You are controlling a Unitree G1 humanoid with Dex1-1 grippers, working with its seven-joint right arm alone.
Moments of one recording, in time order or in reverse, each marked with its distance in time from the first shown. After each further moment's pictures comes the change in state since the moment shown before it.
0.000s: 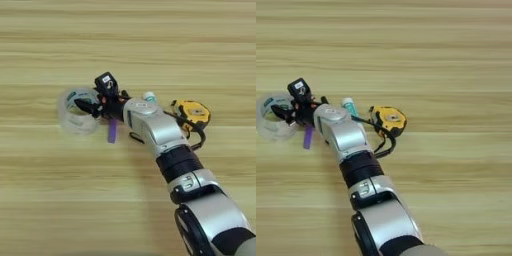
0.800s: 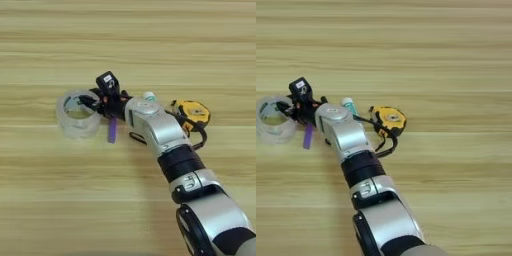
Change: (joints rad) arm 0.002 -0.007 -0.004 -0.006 -0.001 -0.006 0.006
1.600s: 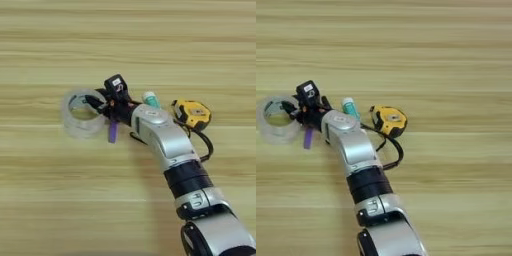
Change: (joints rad) arm 0.135 -0.017 -0.053 -0.194 0.006 -0.012 -0.028
